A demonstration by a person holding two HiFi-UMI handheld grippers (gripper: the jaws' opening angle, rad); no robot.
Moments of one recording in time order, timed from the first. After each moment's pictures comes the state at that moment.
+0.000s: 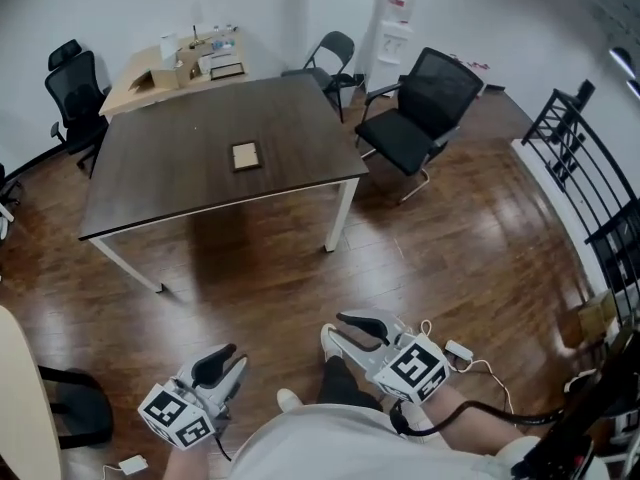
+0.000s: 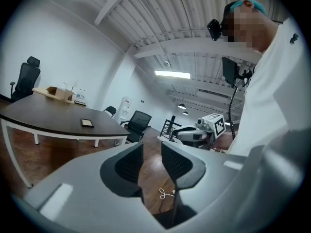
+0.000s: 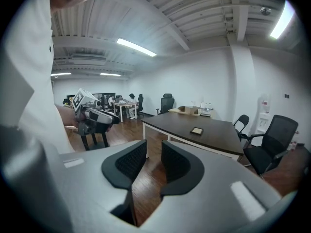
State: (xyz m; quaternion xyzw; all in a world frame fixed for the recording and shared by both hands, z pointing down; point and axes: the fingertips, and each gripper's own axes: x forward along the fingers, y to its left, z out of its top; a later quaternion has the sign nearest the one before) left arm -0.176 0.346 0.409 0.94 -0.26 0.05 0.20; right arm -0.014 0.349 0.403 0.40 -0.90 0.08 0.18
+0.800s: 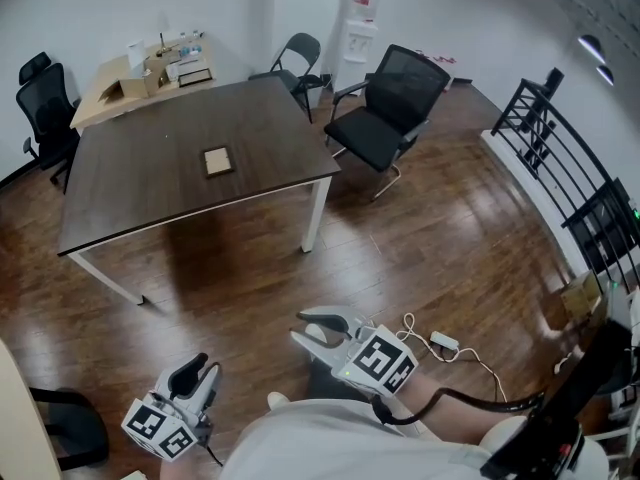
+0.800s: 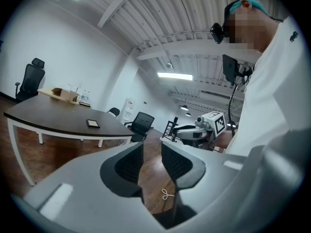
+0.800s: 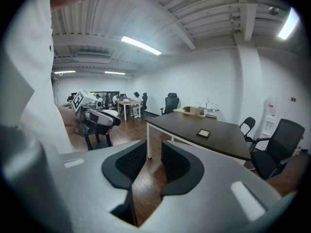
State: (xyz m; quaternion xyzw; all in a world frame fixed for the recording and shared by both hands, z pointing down) left arm -0.203 0.346 0.405 0.94 -0.27 0.04 0.20; right arm -0.051 0.343 0.391 0.37 -0.90 0.08 0.20
